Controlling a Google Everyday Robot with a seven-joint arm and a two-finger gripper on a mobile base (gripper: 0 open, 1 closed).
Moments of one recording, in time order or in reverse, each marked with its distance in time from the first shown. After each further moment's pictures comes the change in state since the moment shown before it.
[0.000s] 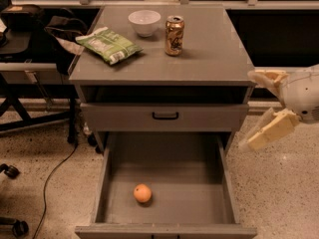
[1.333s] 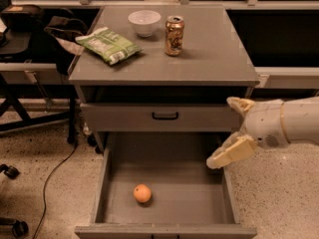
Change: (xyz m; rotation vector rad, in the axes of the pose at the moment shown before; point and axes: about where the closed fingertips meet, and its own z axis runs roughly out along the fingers) arm 0.041 0.012 0.077 0.044 -0.004 0.091
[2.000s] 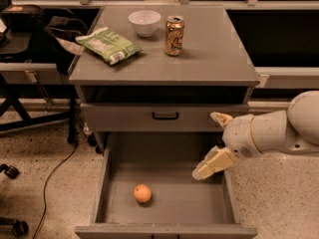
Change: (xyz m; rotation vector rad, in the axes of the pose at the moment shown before) arm 0.036 0.012 0.060 -0.041 0.081 -0.013
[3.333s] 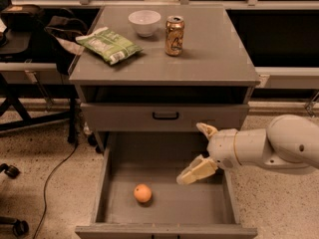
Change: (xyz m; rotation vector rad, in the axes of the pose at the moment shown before) arm 0.010 0.012 0.054 -0.035 -0.135 0.055
